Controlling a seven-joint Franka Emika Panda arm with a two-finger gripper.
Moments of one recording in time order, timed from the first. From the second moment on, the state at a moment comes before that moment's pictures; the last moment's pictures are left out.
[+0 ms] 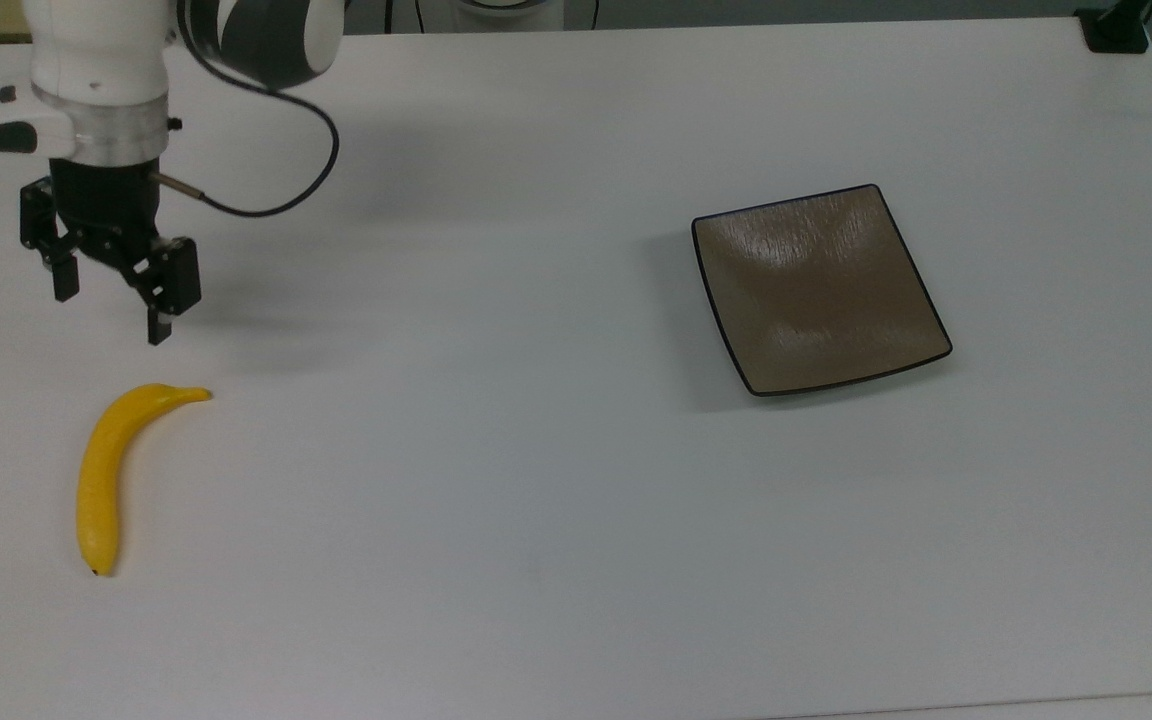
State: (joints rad) arm -0.13 0.40 -0.18 -1.73 -0.04 2.67 0.08
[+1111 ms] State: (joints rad) arm -0.15 0.77 -0.19 -1.48 -0.04 2.83 0.19
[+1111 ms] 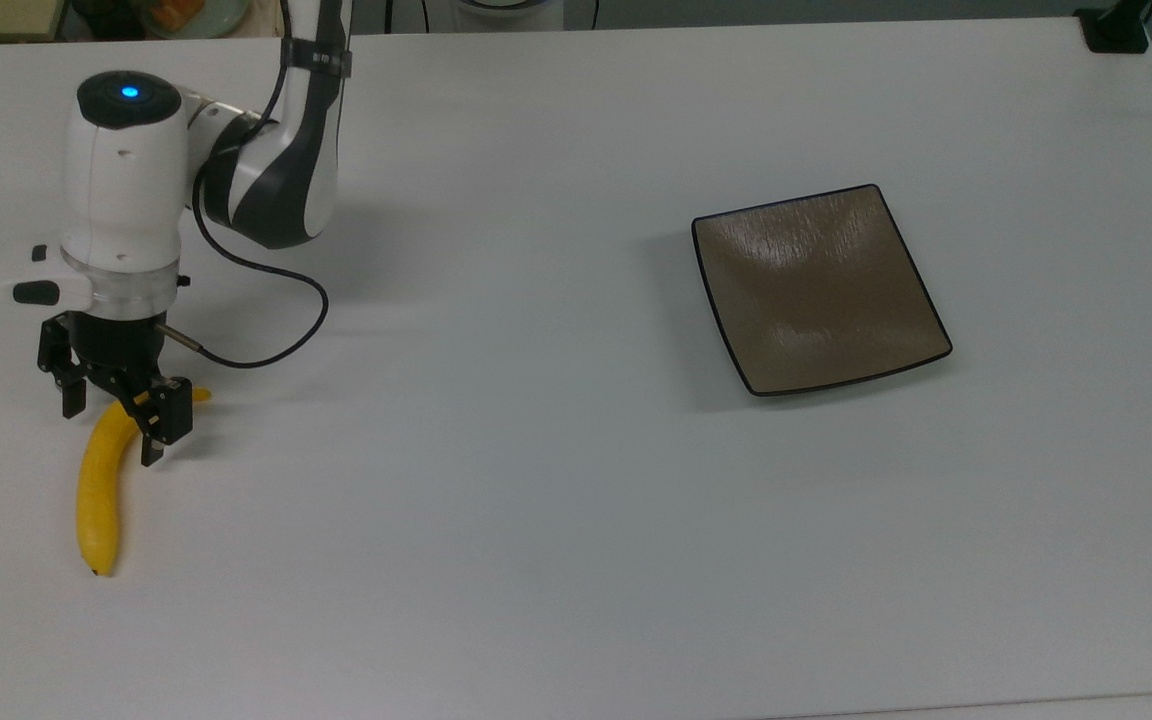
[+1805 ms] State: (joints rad) arm -0.15 0.81 -0.19 -1.44 -0.04 2.85 0.24
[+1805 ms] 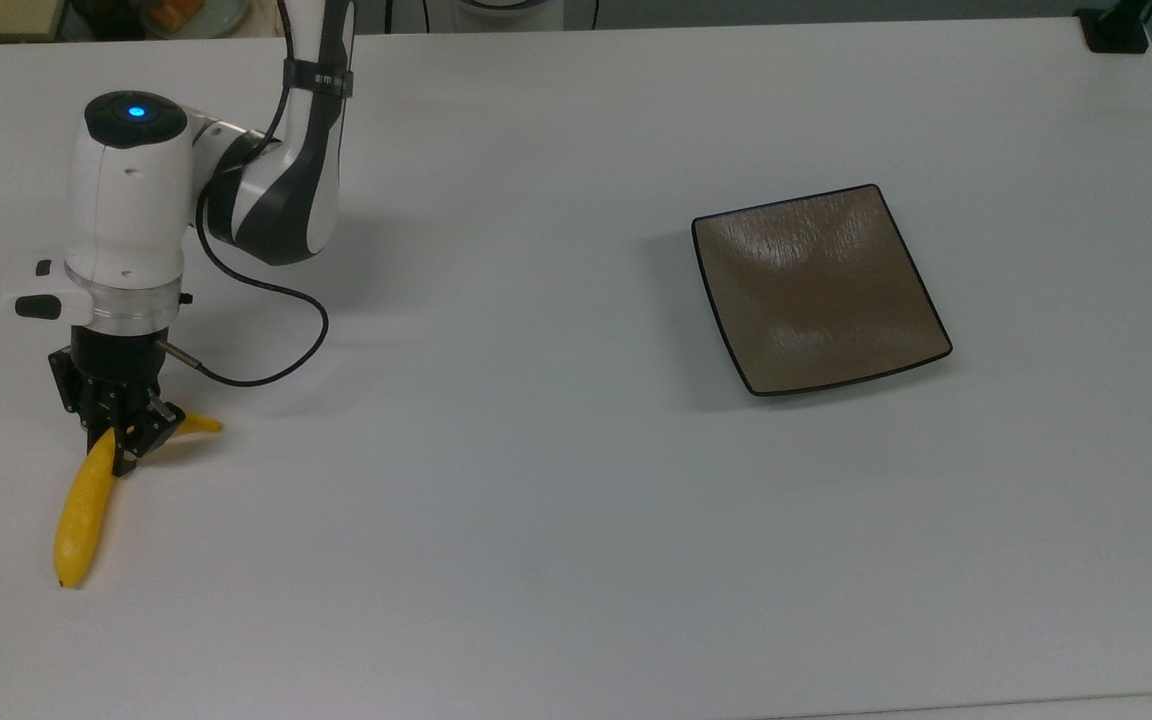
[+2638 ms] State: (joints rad) arm -0.16 0.70 -0.19 -1.44 -0.04 2.76 0.22
